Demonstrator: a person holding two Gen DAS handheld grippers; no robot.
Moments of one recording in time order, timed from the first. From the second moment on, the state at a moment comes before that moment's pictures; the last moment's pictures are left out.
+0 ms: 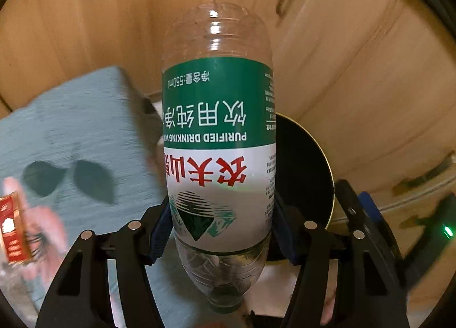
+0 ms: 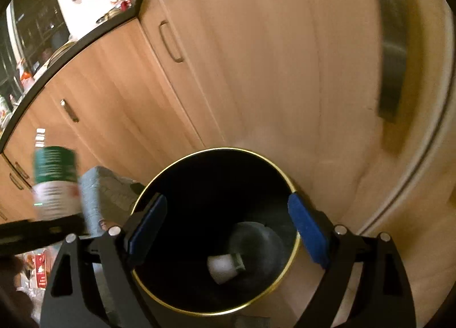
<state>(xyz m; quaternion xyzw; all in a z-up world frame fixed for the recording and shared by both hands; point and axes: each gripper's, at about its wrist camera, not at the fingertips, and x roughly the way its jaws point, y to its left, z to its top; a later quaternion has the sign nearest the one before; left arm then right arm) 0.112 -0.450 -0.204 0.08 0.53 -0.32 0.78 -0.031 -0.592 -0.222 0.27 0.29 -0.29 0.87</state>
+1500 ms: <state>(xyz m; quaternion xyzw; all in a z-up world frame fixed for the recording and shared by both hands) 0.130 -0.012 -0.139 0.01 0.40 -0.04 0.91 0.135 -0.262 -0.198 0.10 0.43 0.07 0.89</state>
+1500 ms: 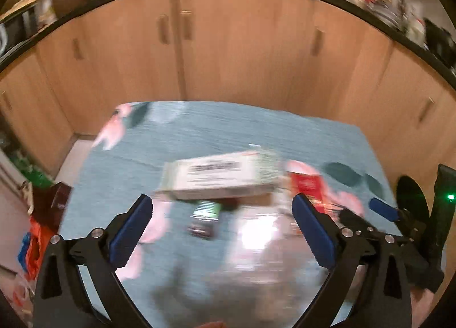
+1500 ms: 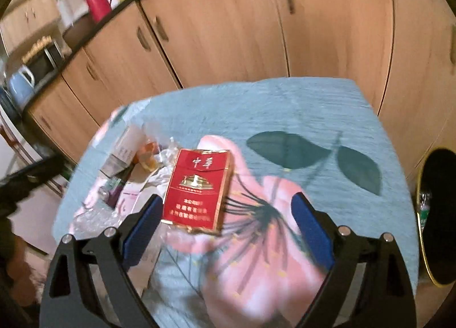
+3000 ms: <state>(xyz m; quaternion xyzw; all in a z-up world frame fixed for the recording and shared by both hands) 0.221 -0.050 -0.198 0.35 0.34 -0.47 0.74 0.102 -0.295 -0.202 0.19 0.43 0.09 0.88</state>
